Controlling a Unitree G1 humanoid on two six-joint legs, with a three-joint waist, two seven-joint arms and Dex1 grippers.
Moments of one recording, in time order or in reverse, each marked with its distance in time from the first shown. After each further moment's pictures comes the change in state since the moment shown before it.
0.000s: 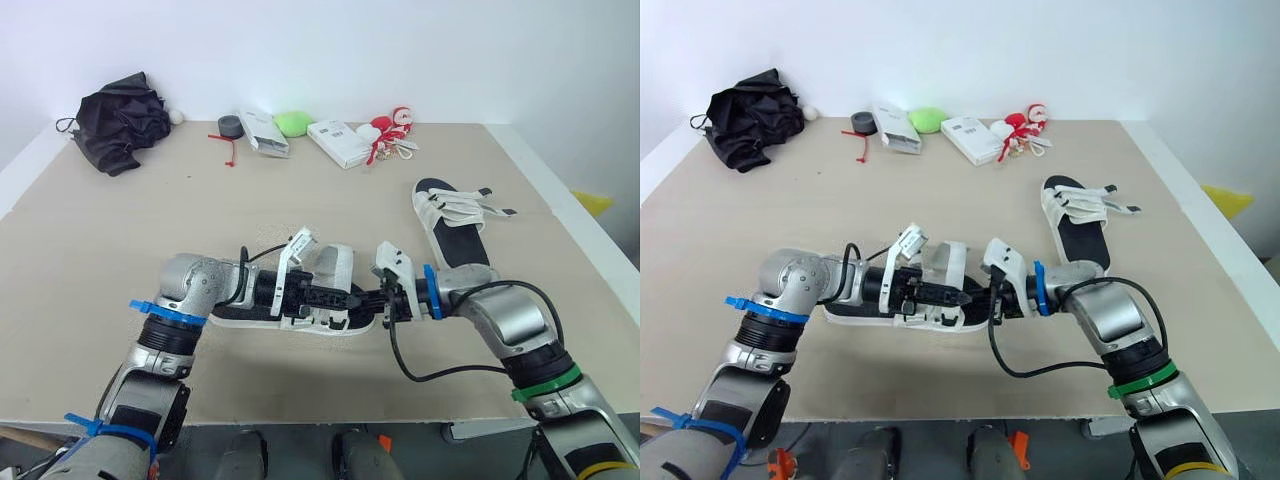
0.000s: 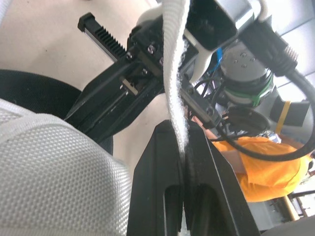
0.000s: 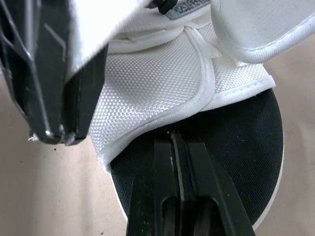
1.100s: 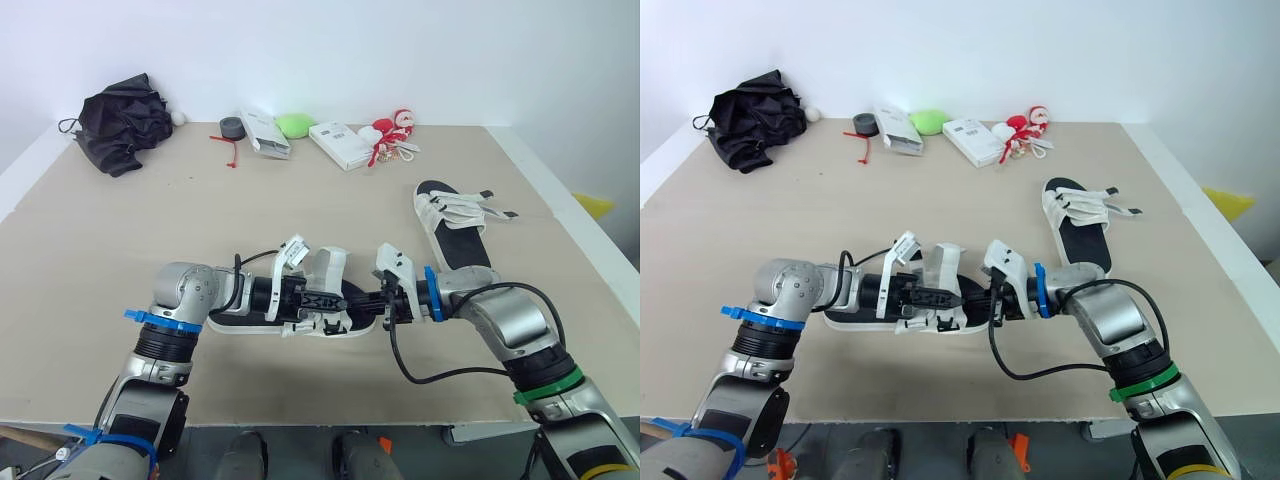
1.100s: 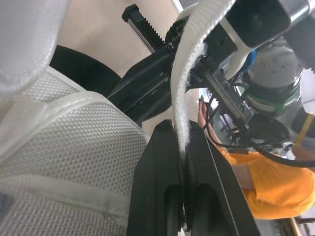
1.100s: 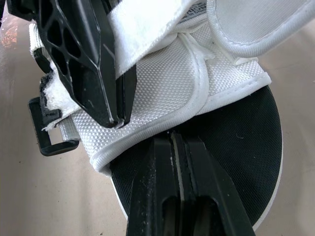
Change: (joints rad) left arm 0.041 -0.007 0.031 -0.015 -0.003 0.038 0.097; right arm 0.012 -0.006 -0.001 -0.015 0.000 0.007 -0.005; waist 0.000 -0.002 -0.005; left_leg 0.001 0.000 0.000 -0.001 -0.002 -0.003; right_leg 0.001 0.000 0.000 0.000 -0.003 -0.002
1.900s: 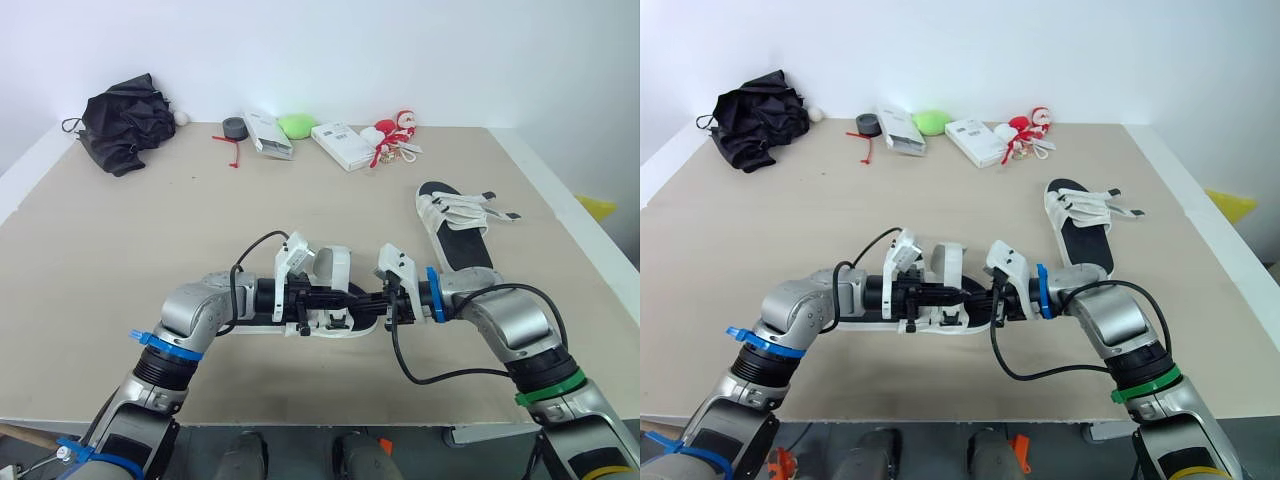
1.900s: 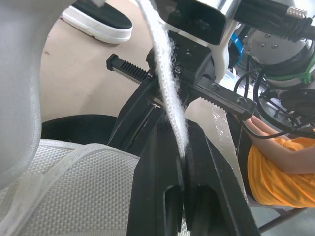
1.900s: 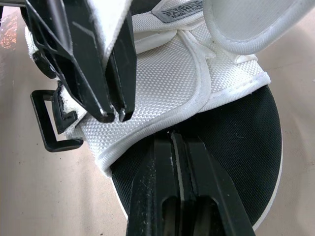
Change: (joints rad) left arm 0.113 0.037 -0.133 -0.122 0.177 -0.496 -0.168; right arm 0.008 -0.003 -0.011 -0.005 0.000 0.005 0.000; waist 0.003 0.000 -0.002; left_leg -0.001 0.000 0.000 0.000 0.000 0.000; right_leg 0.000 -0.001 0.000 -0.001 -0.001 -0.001
